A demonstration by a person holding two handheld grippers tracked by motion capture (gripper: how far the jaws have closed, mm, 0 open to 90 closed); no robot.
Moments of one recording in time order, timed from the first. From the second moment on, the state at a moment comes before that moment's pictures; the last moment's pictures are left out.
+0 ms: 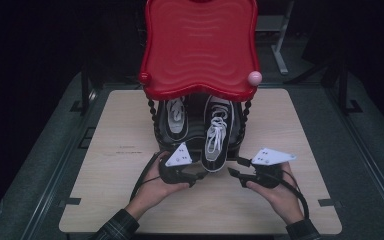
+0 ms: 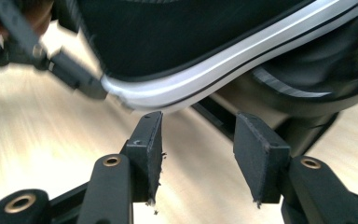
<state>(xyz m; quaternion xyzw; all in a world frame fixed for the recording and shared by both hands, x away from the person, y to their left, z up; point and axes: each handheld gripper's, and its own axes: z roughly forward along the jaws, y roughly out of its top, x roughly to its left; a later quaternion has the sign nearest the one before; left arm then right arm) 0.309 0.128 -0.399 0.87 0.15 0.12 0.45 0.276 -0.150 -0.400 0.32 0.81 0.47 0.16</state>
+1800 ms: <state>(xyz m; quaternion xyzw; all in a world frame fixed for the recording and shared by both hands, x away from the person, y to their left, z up) 0.365 0.083 -0.366 0.86 0.24 0.19 0.41 0.331 -0.123 -0.376 0.39 0.78 0.43 0.24</state>
